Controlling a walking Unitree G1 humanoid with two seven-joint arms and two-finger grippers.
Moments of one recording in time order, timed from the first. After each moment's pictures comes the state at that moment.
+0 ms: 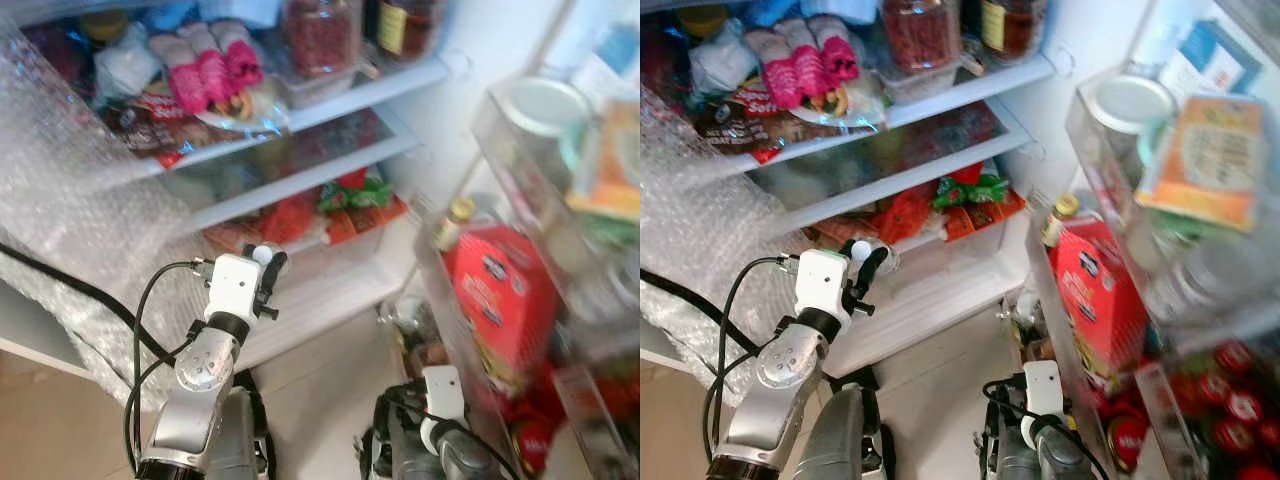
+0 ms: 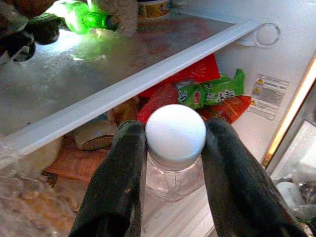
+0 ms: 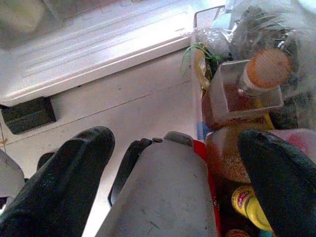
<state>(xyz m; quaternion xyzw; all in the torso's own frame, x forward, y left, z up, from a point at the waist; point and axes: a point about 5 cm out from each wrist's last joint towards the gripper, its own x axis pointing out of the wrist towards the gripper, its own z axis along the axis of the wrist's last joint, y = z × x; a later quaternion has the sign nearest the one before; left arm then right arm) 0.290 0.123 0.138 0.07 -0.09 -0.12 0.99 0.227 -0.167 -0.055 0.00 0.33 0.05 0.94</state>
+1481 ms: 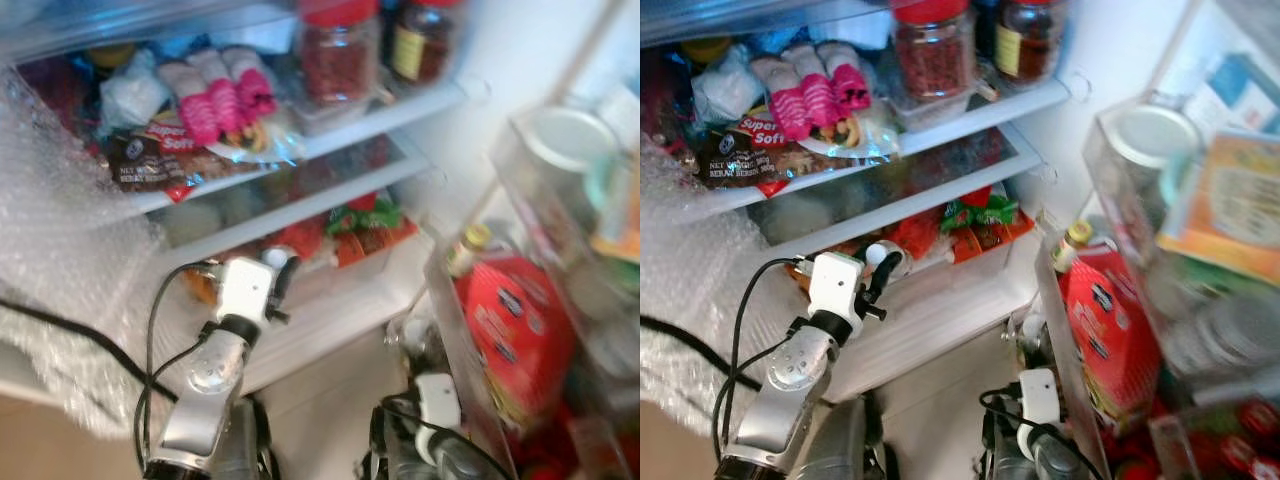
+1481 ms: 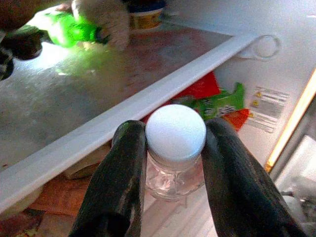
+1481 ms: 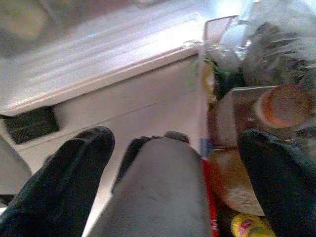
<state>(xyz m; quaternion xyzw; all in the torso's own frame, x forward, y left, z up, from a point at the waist) 0.288 0.113 0.135 0.07 -0.09 -0.15 0.98 0.217 -0.164 -0.063 0.00 0.35 0.05 0.93</state>
